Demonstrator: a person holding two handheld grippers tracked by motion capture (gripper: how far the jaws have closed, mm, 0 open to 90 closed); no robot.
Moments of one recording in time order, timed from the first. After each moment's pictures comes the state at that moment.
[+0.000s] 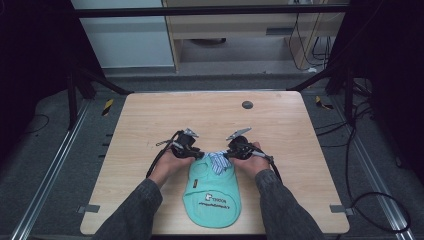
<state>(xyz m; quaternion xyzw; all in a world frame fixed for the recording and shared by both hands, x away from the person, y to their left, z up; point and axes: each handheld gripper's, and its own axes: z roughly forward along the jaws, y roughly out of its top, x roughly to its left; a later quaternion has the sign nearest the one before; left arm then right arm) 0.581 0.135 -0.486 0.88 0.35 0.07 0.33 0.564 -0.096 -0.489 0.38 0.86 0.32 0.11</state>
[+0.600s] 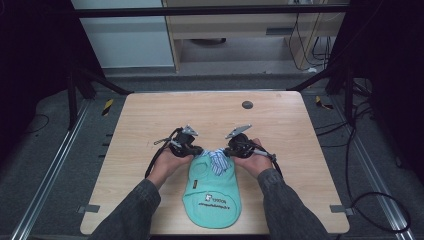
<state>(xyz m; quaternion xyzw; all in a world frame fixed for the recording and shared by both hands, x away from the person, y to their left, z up) 0.571 0.136 -0.457 0.88 0.32 0.09 0.34 0.553 -0.096 -0.458 0.34 0.87 0.34 0.12</state>
